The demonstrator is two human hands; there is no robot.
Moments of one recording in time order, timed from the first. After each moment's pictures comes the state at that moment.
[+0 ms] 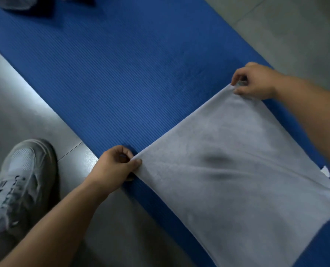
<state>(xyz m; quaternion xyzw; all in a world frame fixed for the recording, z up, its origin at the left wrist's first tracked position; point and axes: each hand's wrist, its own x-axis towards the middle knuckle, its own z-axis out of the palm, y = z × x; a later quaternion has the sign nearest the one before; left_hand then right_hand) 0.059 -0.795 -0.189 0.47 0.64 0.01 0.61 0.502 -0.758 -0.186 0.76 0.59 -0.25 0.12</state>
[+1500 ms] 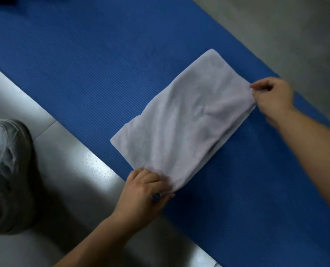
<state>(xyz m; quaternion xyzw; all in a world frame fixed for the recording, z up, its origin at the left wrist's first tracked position) 0.090 -0.969 -0.200 0.88 0.29 0.09 0.36 0.505 -0.954 -0.184 0.89 0.22 -0.21 -0.33</state>
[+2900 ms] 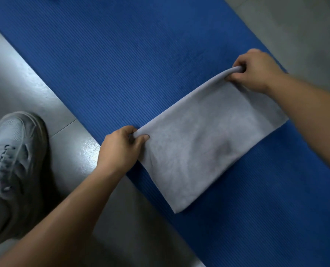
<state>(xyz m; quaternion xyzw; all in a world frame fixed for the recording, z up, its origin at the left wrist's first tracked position) 0.077 -0.825 -0.209 0.65 0.63 0.02 0.42 0.475 -0.783 -0.186 0.79 0.58 -0.17 0.00</state>
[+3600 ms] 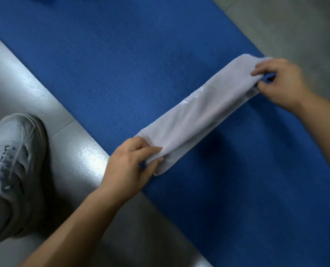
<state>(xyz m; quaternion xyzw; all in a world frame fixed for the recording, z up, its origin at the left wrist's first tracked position) 0.070 -0.873 -0.192 0.84 0.38 0.19 0.34 0.505 -0.866 -0.159 0.81 0.56 -0.15 -0.13</state>
